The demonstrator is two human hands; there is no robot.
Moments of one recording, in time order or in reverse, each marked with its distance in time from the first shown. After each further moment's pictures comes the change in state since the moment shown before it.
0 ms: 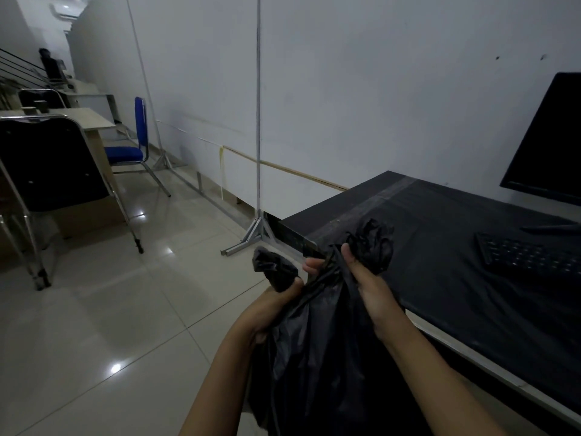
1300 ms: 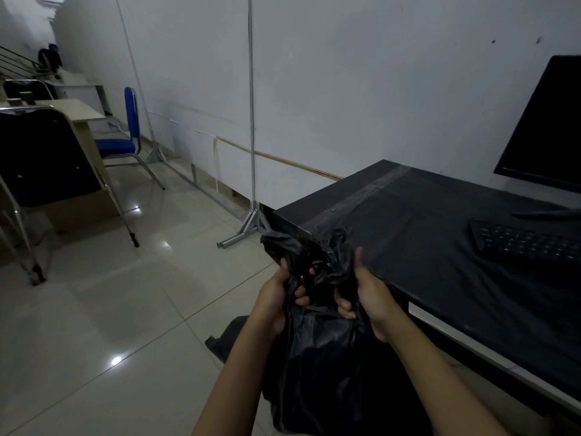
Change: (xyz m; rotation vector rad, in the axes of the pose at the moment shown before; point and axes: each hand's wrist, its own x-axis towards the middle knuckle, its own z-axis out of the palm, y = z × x) left_hand 0.012 -0.007 0.029 -0.487 0.117 -0.070; right_hand -0.003 0.021 -0.025 -0.297 0.199 0.005
